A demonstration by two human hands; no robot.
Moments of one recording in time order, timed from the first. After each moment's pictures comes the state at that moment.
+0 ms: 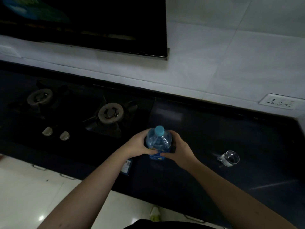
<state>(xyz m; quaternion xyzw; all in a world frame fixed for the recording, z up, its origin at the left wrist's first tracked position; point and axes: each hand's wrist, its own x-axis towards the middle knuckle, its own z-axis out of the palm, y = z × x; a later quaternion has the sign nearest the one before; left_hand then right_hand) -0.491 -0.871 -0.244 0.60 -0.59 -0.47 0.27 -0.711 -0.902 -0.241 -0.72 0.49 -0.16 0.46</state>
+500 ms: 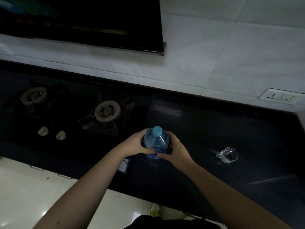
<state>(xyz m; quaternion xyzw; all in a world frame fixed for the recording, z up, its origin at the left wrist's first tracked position) -0.486 -0.878 -0.258 0.61 -0.58 -0.50 0.21 -0.710 -0.896 -0.256 -0.71 0.51 -0.15 0.47</state>
